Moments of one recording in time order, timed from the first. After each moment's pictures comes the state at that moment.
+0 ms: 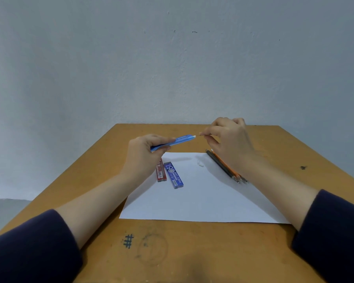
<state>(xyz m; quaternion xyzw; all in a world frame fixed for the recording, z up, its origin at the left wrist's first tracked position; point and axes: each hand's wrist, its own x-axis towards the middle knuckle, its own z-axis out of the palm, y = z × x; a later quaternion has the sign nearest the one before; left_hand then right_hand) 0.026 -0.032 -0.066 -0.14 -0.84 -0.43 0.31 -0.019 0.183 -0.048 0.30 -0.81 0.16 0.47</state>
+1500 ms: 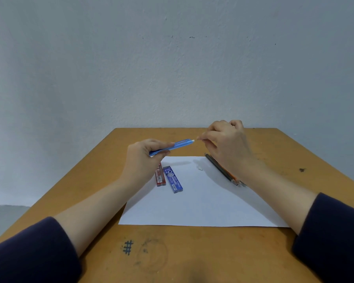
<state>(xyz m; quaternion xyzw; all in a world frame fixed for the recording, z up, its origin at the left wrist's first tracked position) 0.025 -0.034 -0.069 -0.15 -0.83 -0.43 0.32 -0.020 0.182 -0.048 0.31 -0.80 0.12 0.50</state>
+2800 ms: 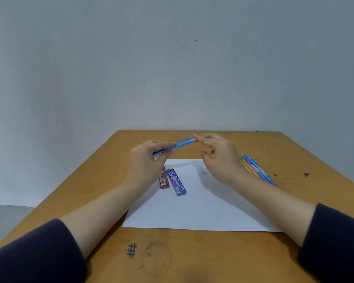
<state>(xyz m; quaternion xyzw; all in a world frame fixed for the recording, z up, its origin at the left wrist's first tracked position) 0.026 -0.031 -0.070 -0.13 -0.82 -0.44 0.35 0.003 0.157 -0.055 0.26 -0.86 0.36 0.24</state>
